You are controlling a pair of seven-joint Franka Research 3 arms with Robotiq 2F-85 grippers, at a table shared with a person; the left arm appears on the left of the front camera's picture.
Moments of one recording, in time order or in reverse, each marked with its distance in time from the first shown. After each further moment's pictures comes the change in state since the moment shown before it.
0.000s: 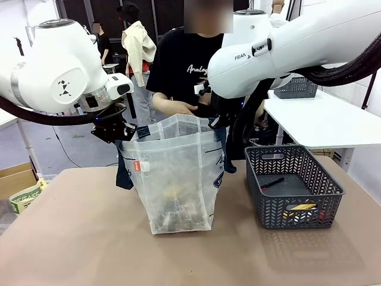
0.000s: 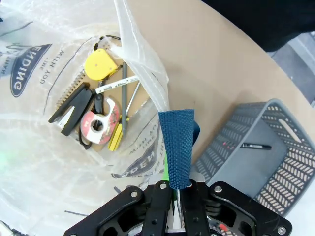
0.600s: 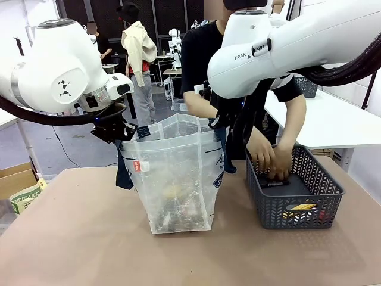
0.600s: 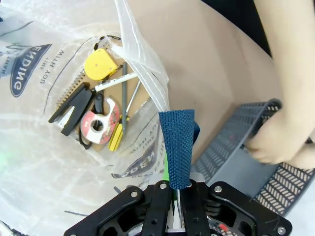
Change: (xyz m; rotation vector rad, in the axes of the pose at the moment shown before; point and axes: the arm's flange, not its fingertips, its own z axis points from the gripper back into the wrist) left arm 0.000 0.000 0.000 0.000 0.000 0.000; right arm 0.000 0.000 0.000 0.000 0.000 0.000
